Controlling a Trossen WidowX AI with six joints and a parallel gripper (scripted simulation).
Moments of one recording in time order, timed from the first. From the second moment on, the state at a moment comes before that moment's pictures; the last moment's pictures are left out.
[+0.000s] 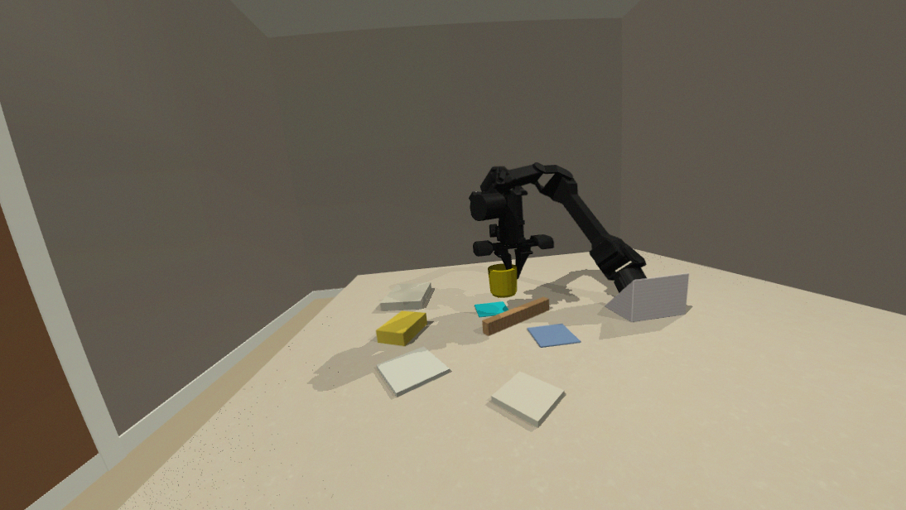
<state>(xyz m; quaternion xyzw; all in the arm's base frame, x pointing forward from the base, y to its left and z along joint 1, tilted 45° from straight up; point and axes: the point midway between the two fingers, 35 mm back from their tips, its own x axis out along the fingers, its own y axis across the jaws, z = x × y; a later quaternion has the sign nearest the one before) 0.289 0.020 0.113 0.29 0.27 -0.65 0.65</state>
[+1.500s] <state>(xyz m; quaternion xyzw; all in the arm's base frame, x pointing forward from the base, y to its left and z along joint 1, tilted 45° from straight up) 0.313 -0.025 0.124 0.29 0.26 -0.65 0.65</state>
